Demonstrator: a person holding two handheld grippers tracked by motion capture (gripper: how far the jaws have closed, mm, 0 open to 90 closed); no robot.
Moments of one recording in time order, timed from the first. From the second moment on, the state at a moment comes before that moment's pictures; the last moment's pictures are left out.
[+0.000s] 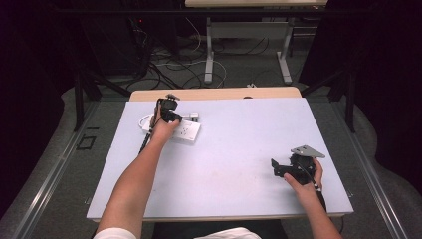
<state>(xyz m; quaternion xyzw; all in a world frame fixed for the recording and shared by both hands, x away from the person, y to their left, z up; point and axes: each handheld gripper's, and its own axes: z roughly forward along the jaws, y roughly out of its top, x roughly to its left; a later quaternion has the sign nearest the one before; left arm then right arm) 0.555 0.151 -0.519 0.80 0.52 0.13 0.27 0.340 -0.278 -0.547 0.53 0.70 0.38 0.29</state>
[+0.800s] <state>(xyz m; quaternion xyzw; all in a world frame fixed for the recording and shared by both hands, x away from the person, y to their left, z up) 0.554 0.149 -0.521 0.80 0.52 0.13 0.27 0.339 -0.279 -0.546 0.53 0.70 0.39 0.29</state>
